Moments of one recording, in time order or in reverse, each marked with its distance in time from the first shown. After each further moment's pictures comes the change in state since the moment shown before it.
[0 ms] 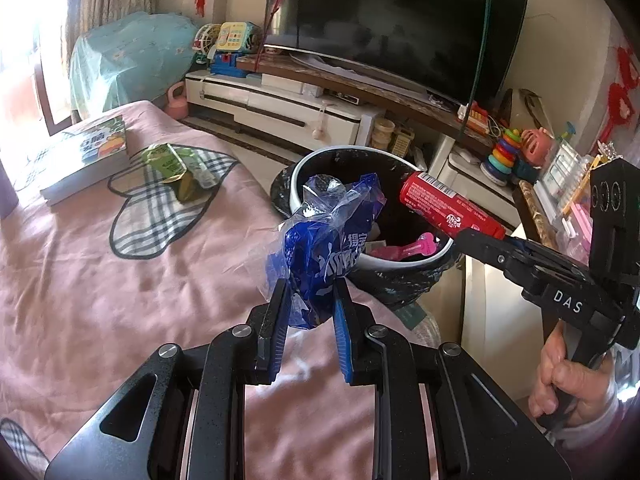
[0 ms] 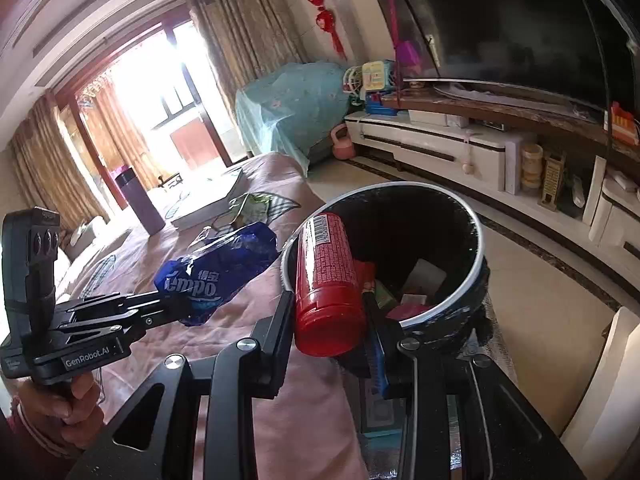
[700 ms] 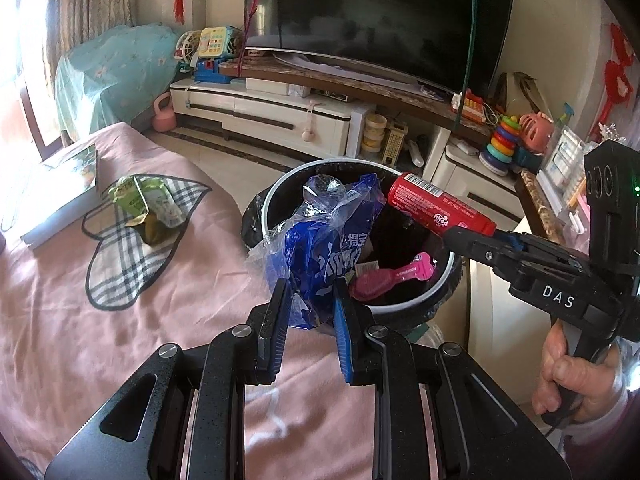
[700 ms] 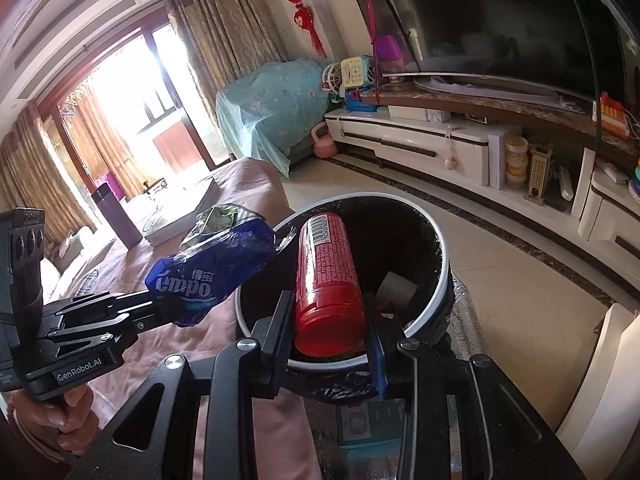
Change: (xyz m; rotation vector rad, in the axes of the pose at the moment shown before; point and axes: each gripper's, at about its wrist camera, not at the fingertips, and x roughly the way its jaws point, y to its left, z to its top) left arm 0.033 -0.027 0.037 0.076 0.014 0.012; right arm 0.017 -0.032 0.024 0.032 0.023 -0.040
